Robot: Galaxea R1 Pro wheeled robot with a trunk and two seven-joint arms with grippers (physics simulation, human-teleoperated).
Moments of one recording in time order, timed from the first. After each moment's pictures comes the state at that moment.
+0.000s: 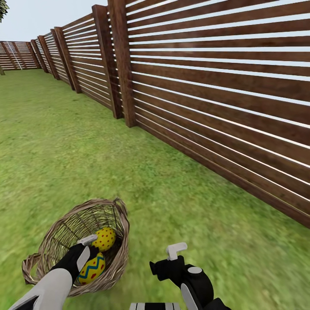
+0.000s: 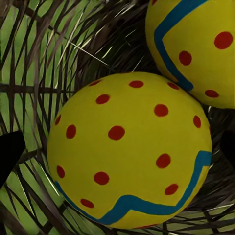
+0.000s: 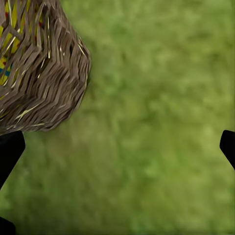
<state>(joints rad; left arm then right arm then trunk) -0.70 0.01 0.50 -0.35 -0.09 0.37 0.25 -0.16 0.11 0.40 -1.44 -0.20 0.75 -0.10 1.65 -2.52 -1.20</state>
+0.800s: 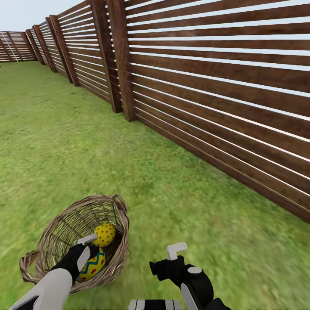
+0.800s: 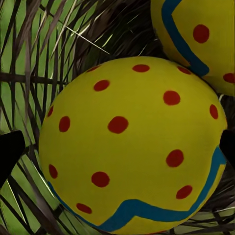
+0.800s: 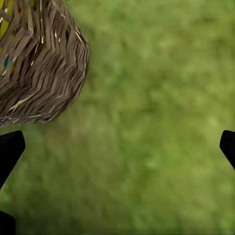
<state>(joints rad) -0.70 0.01 0.50 -0.35 -0.09 0.35 0.24 -0.16 0.11 0.40 -1.44 -0.20 0.75 -0.10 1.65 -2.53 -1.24</state>
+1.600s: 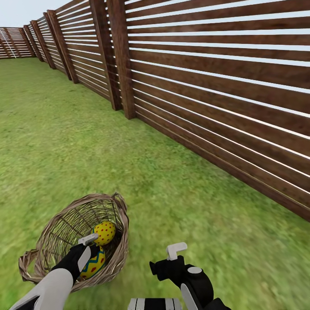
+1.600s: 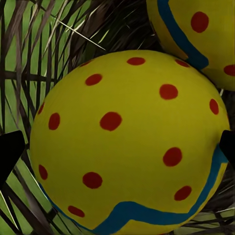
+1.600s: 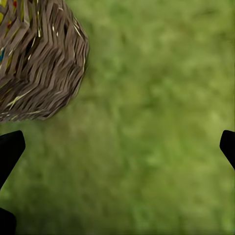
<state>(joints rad) -0.70 0.00 0.49 -0.35 -0.10 0.33 0.23 -0.16 0.11 0.40 -1.44 -0.20 0.75 -0.10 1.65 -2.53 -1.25</state>
